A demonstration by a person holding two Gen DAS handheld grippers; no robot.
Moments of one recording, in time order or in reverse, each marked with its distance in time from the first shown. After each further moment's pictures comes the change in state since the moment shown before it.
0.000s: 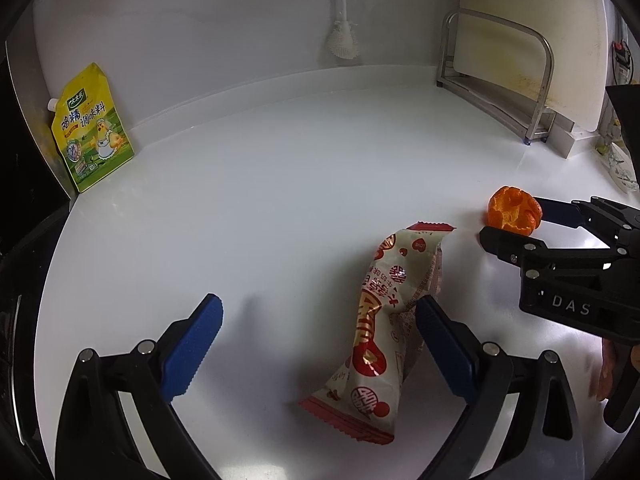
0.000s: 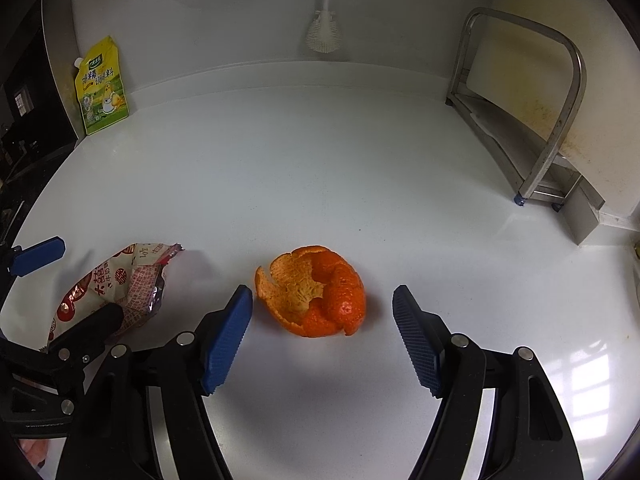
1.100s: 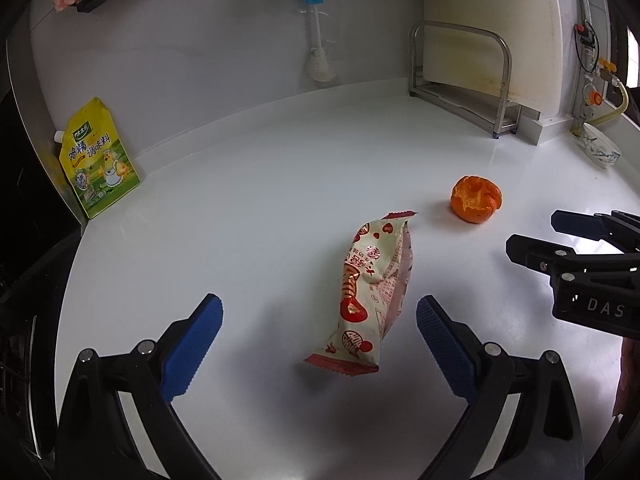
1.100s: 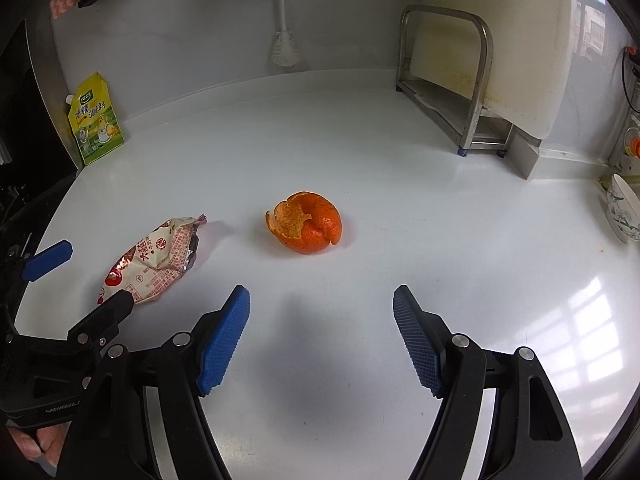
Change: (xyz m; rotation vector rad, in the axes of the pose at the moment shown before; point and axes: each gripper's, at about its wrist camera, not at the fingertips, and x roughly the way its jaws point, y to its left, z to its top) left arm -0.036 -0.003 -0.015 0.083 -0.066 -0.017; right arm -0.050 -0.005 -0.039 0.182 -0.019 -0.033
